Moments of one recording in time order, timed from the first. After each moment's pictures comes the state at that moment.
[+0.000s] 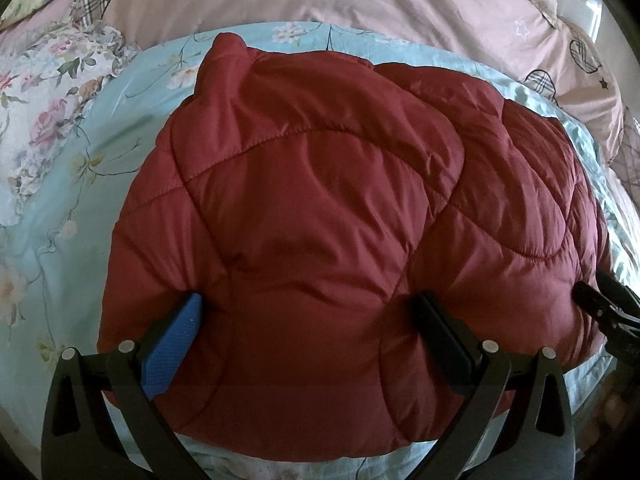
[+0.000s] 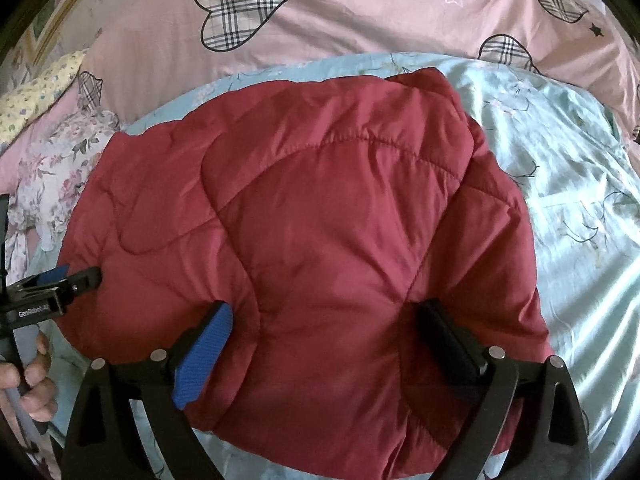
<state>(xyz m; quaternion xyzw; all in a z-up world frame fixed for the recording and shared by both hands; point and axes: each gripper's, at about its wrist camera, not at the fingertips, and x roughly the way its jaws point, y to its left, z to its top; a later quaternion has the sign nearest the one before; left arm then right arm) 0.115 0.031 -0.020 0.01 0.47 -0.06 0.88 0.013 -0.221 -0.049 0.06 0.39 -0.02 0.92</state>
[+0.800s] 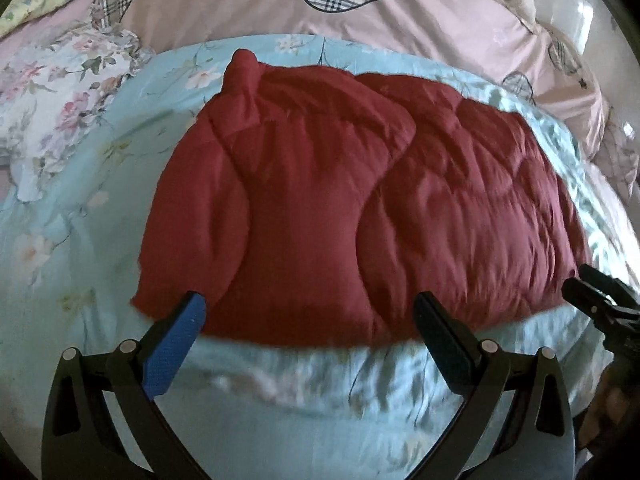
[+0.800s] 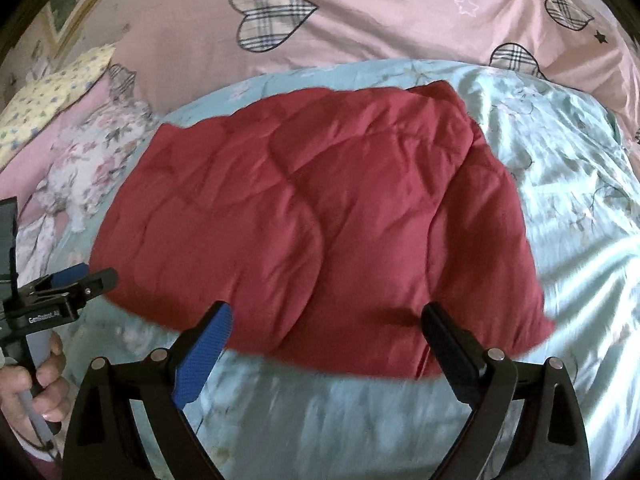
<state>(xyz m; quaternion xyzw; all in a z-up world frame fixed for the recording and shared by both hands) 0.038 0.039 0.007 0.01 0.46 -0.07 0.89 -0.055 -0.191 -0.027 0.06 0.40 0.02 0.92</state>
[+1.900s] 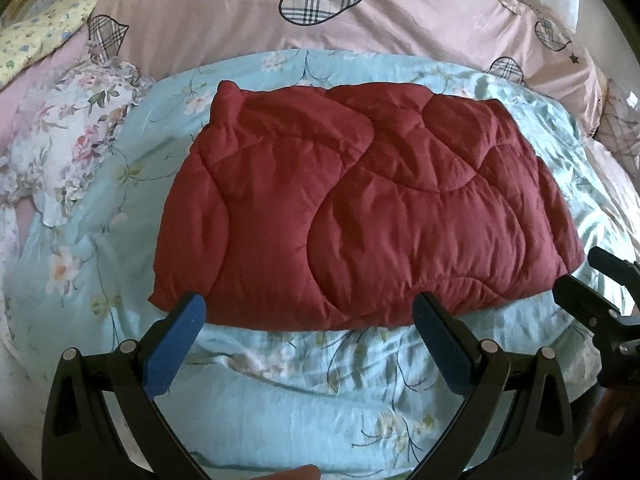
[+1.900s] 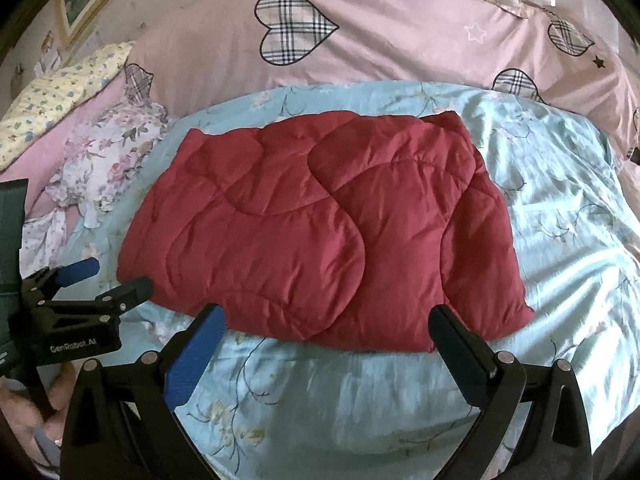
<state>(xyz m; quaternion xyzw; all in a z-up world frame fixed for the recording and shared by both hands) 0.022 0.000 0.043 0.05 0.46 -0.05 0.89 -0.065 -0.162 0.010 0.04 0.38 0.01 0.92</state>
